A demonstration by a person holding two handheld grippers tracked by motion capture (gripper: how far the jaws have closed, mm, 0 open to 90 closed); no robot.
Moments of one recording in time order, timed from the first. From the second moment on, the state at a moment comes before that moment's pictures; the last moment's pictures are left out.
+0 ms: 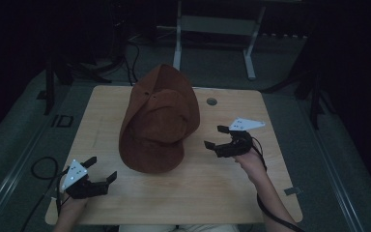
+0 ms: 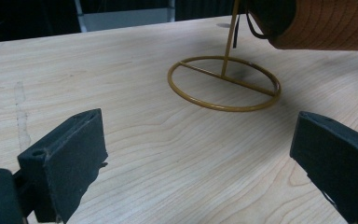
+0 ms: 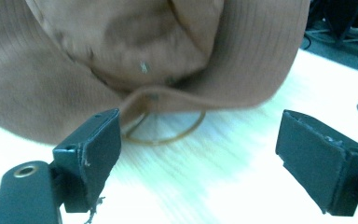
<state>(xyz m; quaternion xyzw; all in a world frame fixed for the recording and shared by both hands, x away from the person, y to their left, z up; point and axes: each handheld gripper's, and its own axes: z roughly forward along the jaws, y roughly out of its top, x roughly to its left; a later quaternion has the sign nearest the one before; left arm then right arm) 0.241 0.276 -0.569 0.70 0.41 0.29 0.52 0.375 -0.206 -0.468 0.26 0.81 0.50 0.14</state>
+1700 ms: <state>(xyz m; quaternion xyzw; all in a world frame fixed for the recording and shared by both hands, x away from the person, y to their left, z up) 0.243 0.276 -0.572 0.70 0.41 0.29 0.50 0.331 -0.332 -0.561 0.36 0.79 0.44 0.22</state>
